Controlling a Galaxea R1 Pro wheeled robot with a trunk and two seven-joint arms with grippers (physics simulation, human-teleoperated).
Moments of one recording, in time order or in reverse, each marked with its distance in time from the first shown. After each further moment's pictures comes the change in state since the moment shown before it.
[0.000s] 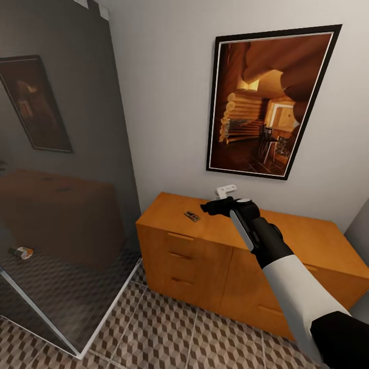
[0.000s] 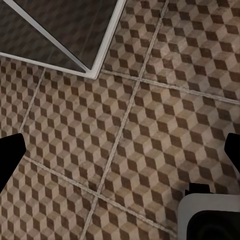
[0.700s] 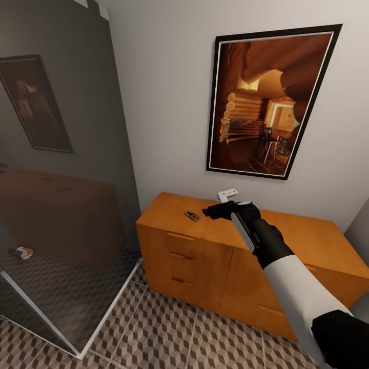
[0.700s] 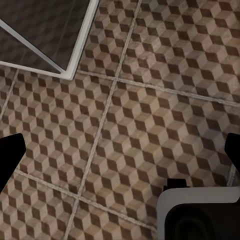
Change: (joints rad) left arm 0.000 0.000 0.000 0.000 0.000 0.000 -0.102; right arm 0.000 -0.011 0.000 0.054 0.000 -0.001 0.020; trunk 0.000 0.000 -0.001
